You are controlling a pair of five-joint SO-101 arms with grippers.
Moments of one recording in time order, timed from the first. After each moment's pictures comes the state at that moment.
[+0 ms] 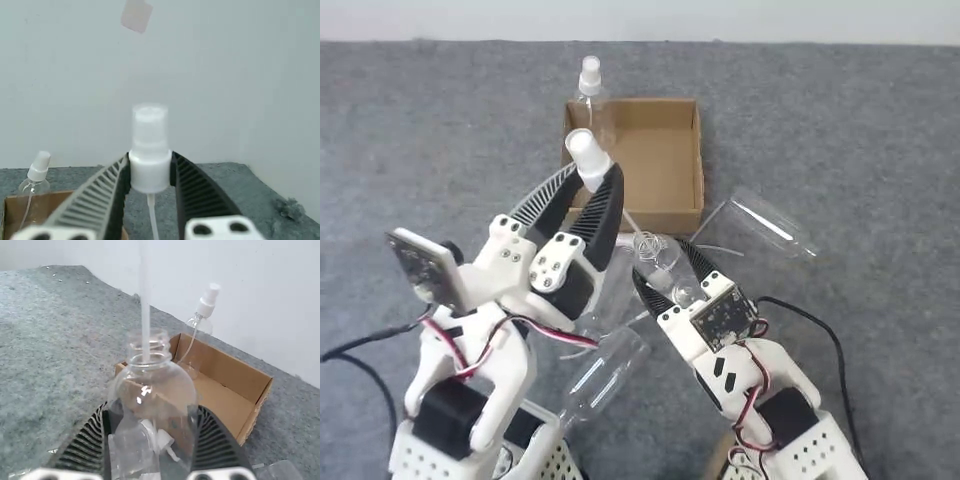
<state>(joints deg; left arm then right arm) 21.0 -80.7 54.5 39.3 21.8 -37.5 -102.7 95.1 28.2 10.1</state>
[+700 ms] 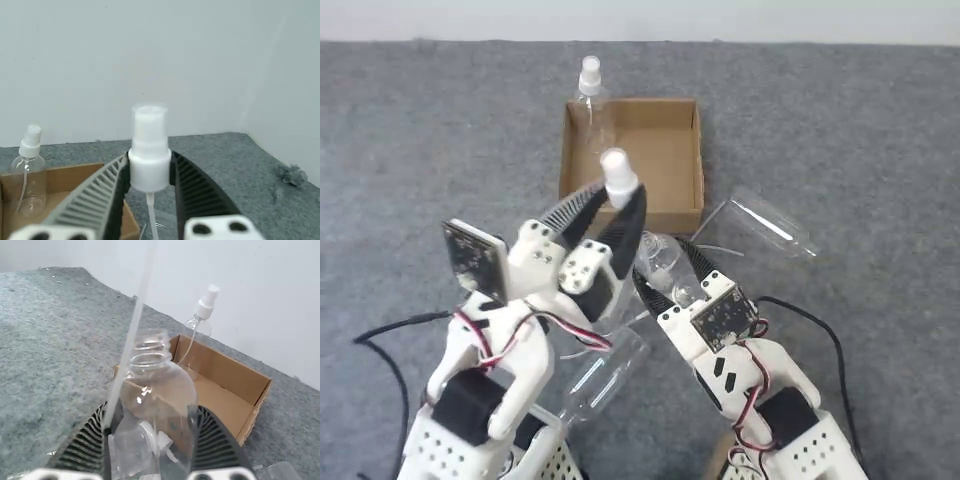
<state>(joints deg) 22.7 -80.1 59.1 38.1 19.1 -37.4 -102.7 95.1 27.6 10.2</state>
